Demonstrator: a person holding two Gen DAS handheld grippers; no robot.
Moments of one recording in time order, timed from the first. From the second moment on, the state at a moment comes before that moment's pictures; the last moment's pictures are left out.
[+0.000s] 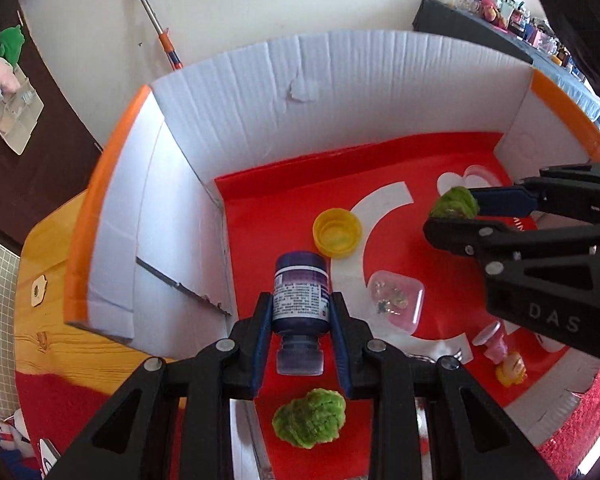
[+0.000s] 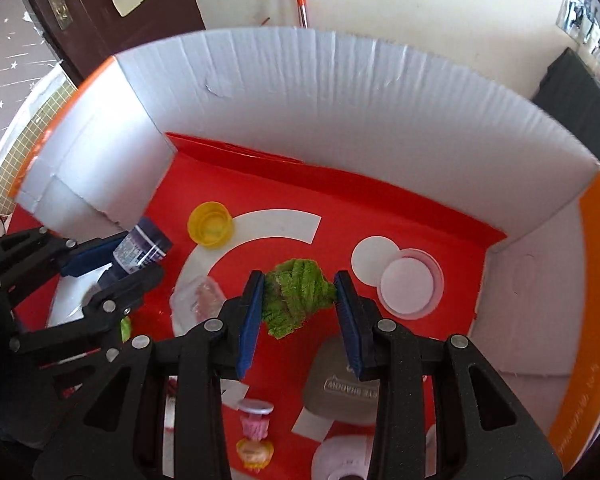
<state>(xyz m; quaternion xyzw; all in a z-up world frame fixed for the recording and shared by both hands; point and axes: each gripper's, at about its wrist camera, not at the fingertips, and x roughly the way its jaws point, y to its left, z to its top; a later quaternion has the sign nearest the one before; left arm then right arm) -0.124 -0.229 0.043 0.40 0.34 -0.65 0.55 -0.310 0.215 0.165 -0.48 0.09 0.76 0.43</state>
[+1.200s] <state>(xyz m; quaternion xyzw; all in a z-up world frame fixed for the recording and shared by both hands) -0.118 -0.234 0.034 0.39 0.36 -0.64 0.56 -0.293 0.190 0.148 -0.51 0.08 0.74 0.43</state>
